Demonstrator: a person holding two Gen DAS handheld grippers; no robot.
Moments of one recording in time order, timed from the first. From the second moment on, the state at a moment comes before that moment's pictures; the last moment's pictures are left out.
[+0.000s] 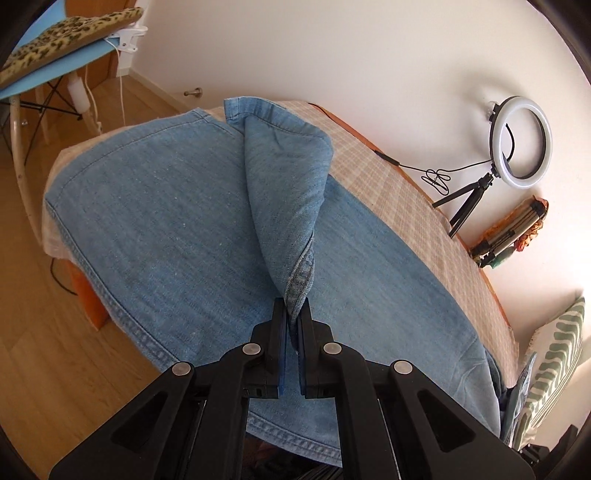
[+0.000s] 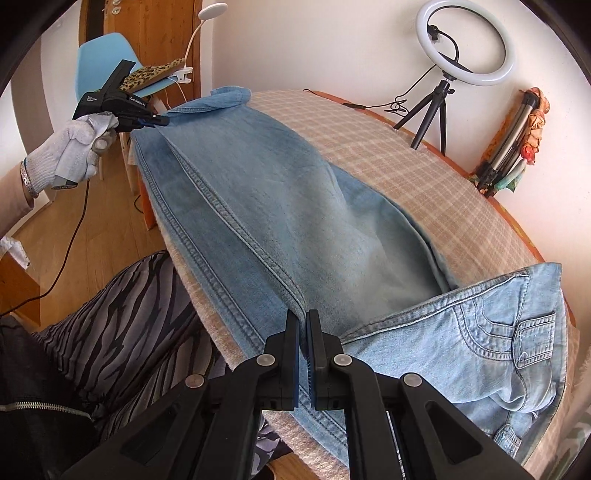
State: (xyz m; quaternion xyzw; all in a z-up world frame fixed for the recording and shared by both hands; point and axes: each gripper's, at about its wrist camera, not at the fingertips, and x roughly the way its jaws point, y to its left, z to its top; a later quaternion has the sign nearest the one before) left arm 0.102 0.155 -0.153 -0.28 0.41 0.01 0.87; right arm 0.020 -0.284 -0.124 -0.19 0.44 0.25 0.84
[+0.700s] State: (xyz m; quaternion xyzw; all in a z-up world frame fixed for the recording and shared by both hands) left arm 0.064 0.166 -0.143 -0.24 0.39 0.05 0.89; right arm 0.020 -0.288 -0.129 -0.17 0.47 0.25 0.83
